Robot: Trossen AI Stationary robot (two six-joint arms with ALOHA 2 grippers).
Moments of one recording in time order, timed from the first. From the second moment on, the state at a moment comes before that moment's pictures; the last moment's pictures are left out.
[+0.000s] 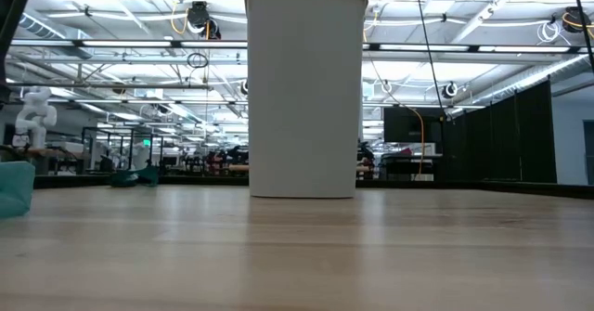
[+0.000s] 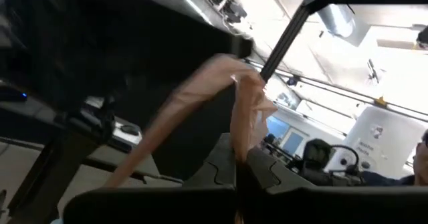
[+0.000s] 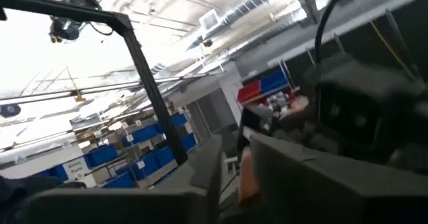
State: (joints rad) left arm 0.49 1.72 1.93 0.33 0.98 -0.99; right arm -0.56 1.64 1.92 0.32 -0.87 0.89
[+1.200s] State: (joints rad) left arm 0.52 1.72 2.19 0.40 0.95 -1.03; right arm -0.48 1.59 1.92 -0.37 -0.60 0.31
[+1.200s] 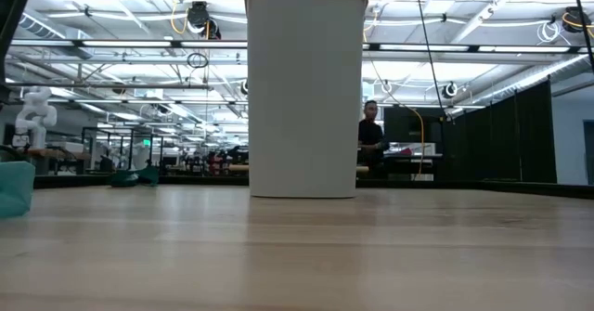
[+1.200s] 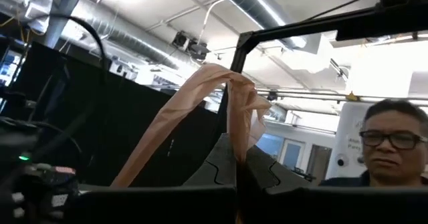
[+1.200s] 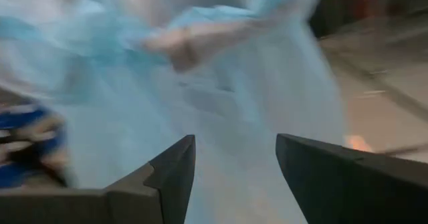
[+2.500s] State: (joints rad) left arm 0.64 1.79 2.25 0.41 1.01 -1.07; right arm -0.05 1.39 1.48 0.25 0.28 -0.17
